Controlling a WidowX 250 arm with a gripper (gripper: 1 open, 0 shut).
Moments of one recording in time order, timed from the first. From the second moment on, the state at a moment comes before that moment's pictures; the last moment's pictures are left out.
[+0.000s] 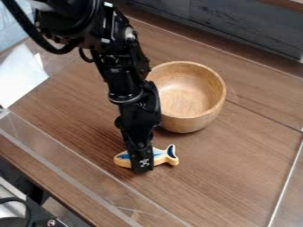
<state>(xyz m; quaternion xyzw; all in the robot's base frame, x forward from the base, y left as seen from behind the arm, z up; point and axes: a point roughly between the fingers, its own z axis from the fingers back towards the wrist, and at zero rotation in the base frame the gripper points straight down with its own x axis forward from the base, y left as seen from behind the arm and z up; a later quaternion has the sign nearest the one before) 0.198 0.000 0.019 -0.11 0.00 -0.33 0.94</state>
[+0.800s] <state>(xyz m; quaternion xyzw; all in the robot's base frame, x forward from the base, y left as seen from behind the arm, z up) 0.197 0.003 0.020 -0.12 -0.01 -0.31 0.94</state>
